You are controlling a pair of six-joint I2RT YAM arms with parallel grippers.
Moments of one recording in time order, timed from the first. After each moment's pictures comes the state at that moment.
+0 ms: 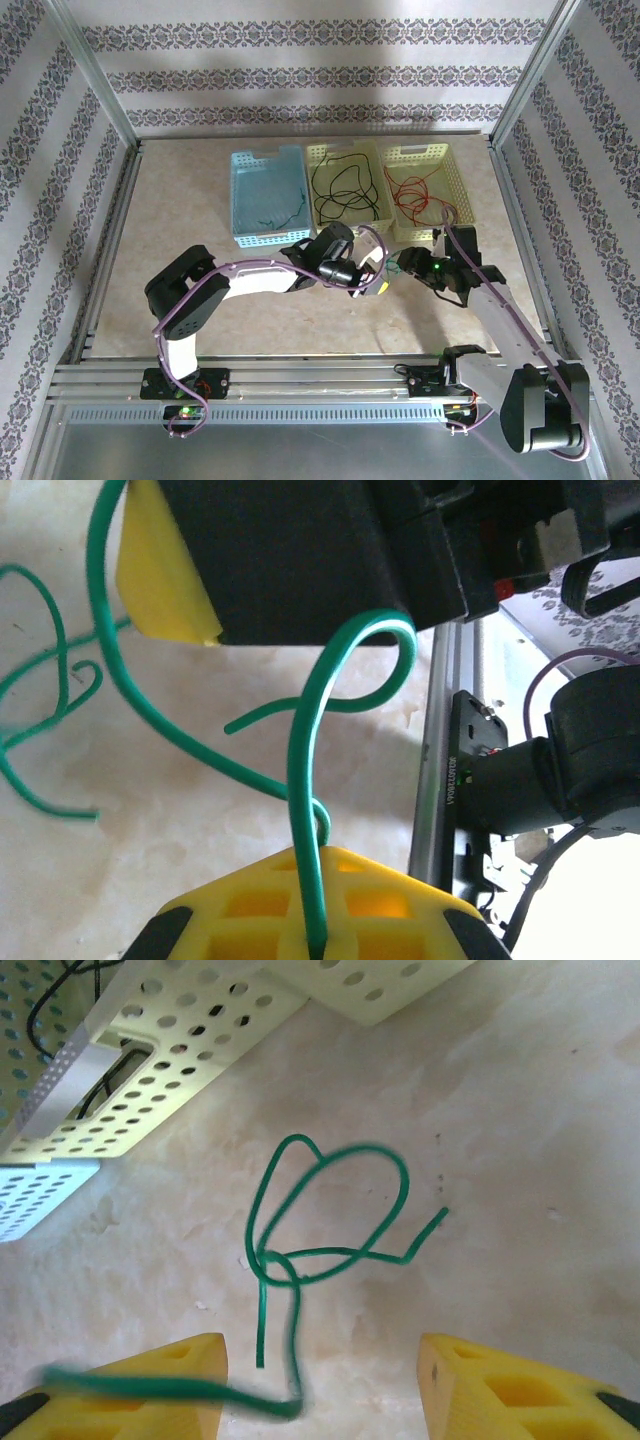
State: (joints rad) left arm -0.89 1.85 1.10 0.17 0.61 -0.33; right arm 0.07 1.01 0.55 -0.48 -0.39 0.61
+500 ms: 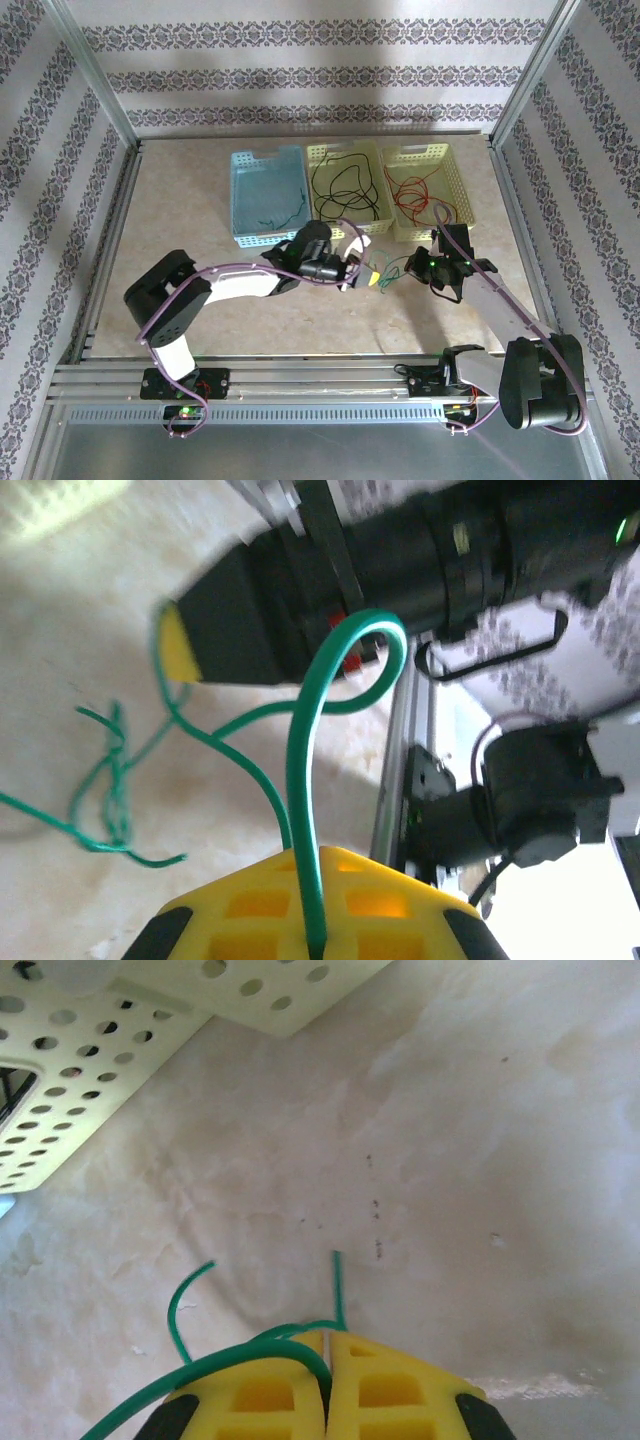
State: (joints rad) left arm -0.82 1.72 0.92 0.41 0.62 -0.50; right arm 0.08 1.13 0.56 -0.44 -0.29 0.63
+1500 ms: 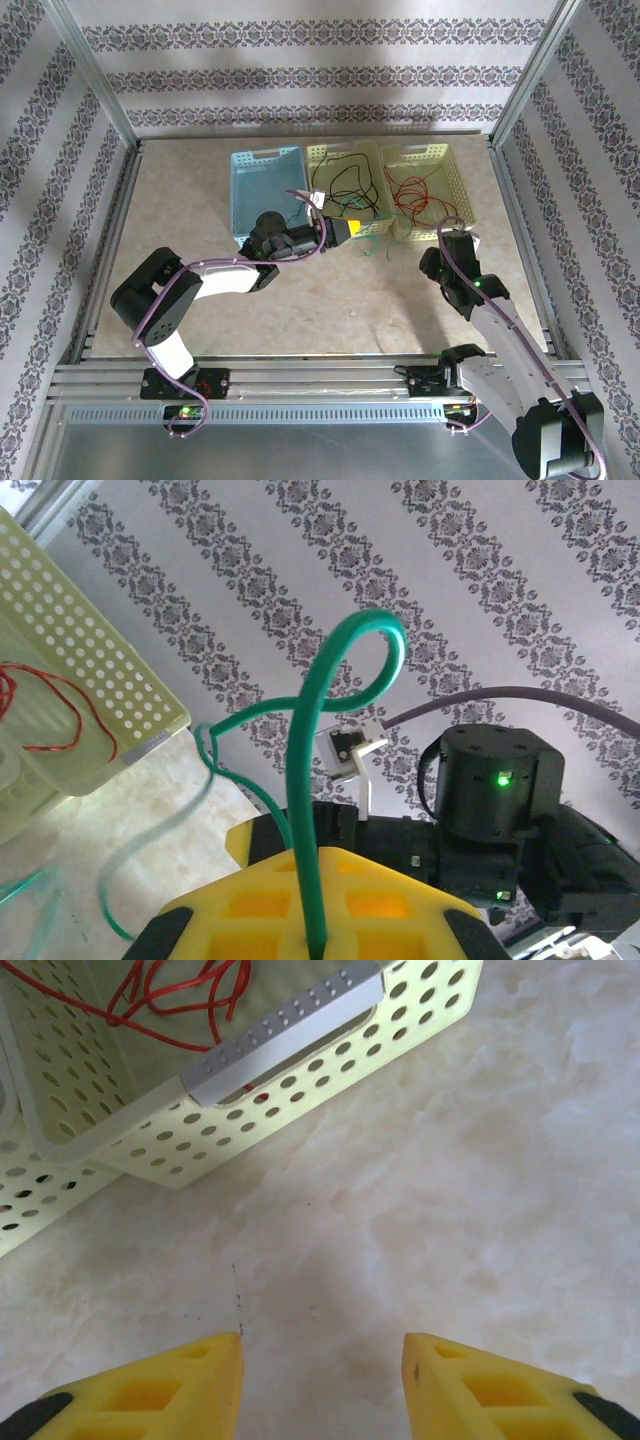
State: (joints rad) left arm -0.68 1.70 0.81 1.02 0.56 -0.92; right arm 0.19 0.86 0.55 -0.56 0.18 0.63
